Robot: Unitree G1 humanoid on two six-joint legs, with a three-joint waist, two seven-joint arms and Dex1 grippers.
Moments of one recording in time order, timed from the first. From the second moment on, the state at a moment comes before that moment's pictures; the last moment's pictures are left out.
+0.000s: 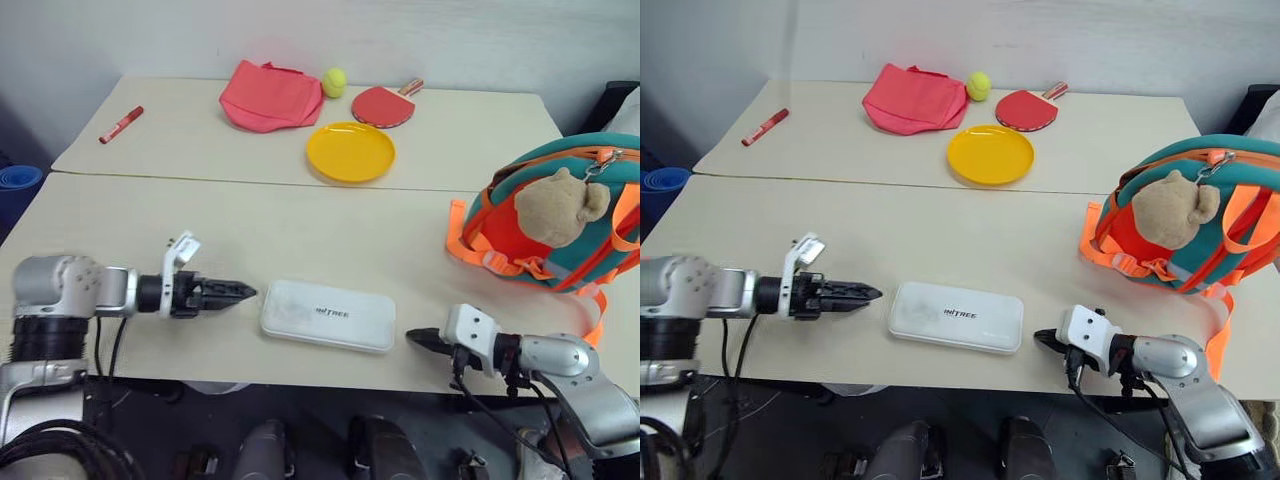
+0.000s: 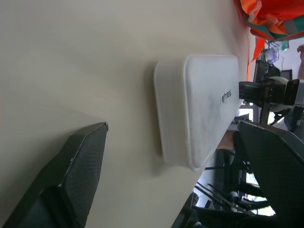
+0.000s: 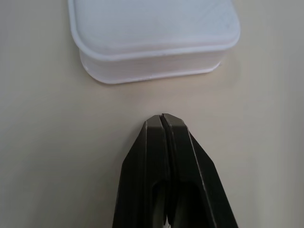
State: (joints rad) left arm -0.64 0.74 0.10 0.24 -0.79 1.60 -0.81; right arm 0.01 -0.78 0.06 -0.30 0.18 0.20 0.97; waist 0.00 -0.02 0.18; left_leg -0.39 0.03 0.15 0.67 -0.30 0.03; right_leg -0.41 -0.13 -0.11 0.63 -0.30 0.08
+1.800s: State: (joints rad) left arm -0.35 0.60 0.05 -0.09 -0.77 0.80 -1.13; right arm -0.19 -0.82 -0.44 0.07 0.54 0.27 0.95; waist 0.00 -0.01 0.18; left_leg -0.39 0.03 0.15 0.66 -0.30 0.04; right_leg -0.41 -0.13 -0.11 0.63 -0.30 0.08
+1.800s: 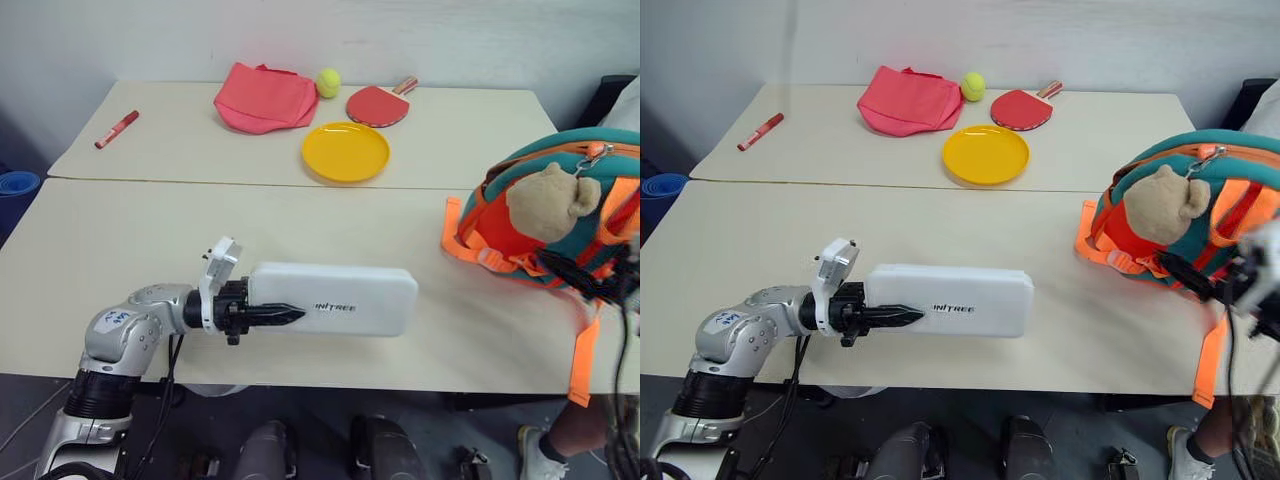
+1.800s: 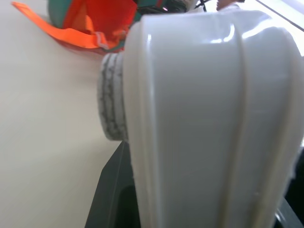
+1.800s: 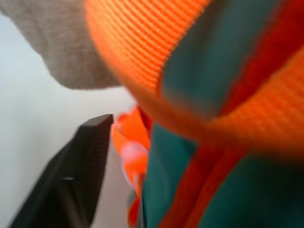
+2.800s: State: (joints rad) left arm -0.26 0.77 0.43 0.01 -0.85 0.83 -1.07; right arm -0.13 -0.82 -0.23 -0.65 1.27 0.90 0.83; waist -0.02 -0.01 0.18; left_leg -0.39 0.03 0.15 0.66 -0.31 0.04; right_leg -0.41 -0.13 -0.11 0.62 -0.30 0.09
